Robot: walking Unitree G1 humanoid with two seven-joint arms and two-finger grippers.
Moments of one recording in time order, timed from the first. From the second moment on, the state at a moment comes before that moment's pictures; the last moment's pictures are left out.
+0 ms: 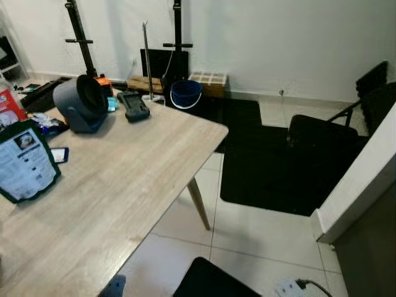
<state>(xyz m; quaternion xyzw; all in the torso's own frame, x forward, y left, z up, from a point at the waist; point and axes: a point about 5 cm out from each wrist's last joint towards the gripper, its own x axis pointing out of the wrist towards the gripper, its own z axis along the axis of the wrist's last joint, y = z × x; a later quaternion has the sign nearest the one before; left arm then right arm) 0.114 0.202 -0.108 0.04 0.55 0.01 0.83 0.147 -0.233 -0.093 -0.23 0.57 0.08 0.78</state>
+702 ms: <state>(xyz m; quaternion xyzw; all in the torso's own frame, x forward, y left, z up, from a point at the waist) 0.115 0.200 -0.108 0.03 0.55 0.00 0.83 0.128 -0.238 -0.098 -0.23 0.59 0.08 0.77</state>
